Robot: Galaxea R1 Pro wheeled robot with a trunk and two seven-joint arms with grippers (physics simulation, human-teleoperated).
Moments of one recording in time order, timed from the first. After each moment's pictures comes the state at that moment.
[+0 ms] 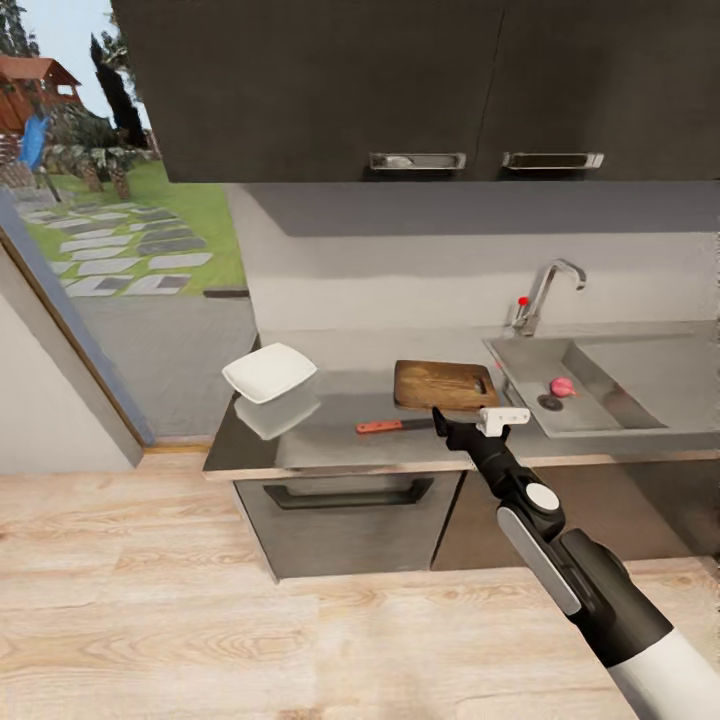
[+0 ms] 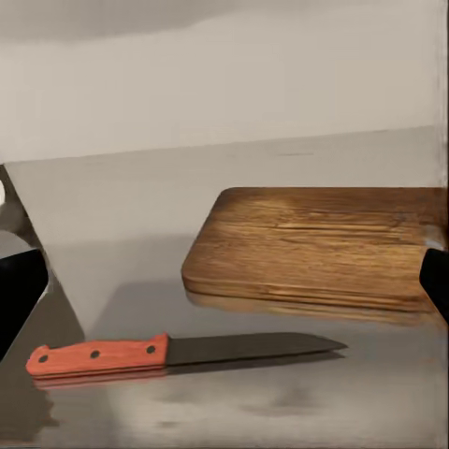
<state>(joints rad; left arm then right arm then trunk) 0.00 -0.06 0.00 -0.23 0.01 -0.10 -0.01 -0.60 -0.25 0.43 -1.41 -0.49 0.11 -0.24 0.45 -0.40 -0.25</state>
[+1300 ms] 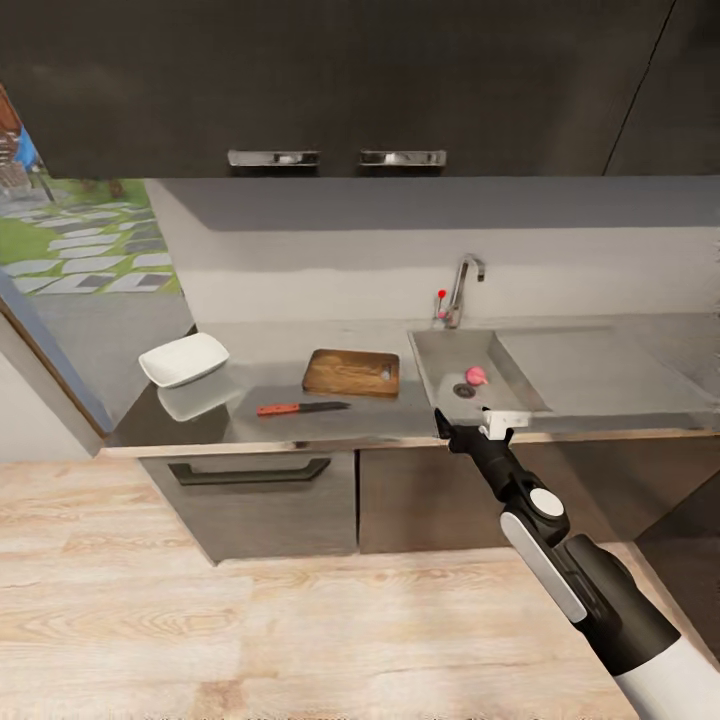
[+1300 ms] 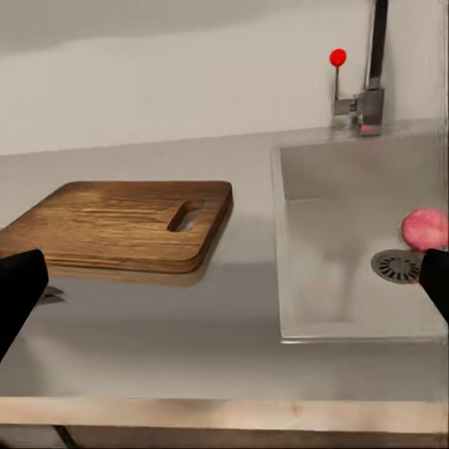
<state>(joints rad) 0.00 -0.06 0.00 -0.23 0.01 -0.10 -0.01 -0.58 -0.26 0.43 -1.43 -0.49 0.09 -0.24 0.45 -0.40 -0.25</state>
